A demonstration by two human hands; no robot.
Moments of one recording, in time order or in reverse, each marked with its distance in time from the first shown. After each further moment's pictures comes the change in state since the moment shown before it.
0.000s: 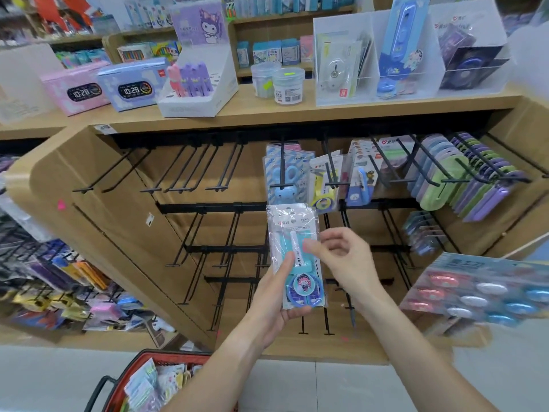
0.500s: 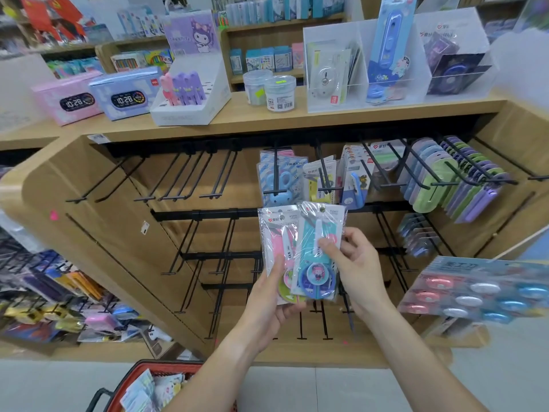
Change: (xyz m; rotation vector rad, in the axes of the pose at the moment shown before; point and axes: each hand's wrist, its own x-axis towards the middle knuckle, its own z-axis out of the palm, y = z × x) left_hand 0.000 0.005 0.001 -0.026 -0.012 0.024; right_hand -0.006 -0.002 -0.009 0.320 0.016 -0.009
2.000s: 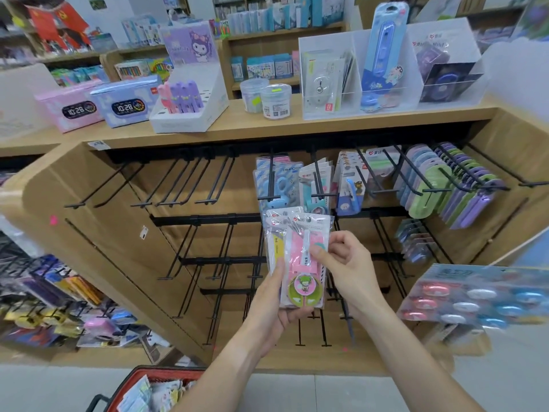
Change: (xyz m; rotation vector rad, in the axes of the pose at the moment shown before) left_hand 0.002 -0.005 0.014 -0.025 -0.023 0.028; right_hand 0.010 0.001 -0.007 -0.114 -0.034 -0.053
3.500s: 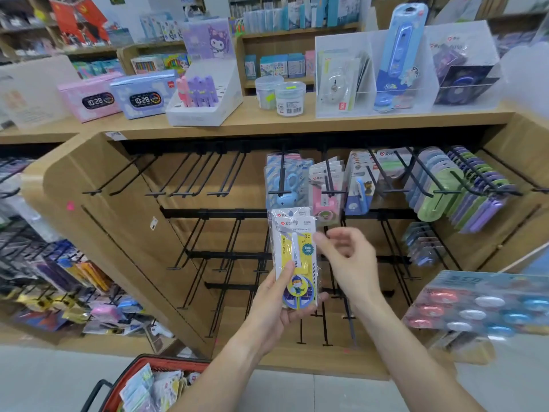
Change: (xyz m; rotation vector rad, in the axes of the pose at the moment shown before) left_hand -0.014 -0.001 -0.003 -0.042 0.008 0.022; right_hand -0.003 -0.008 0.009 -0.217 0.134 -0.044
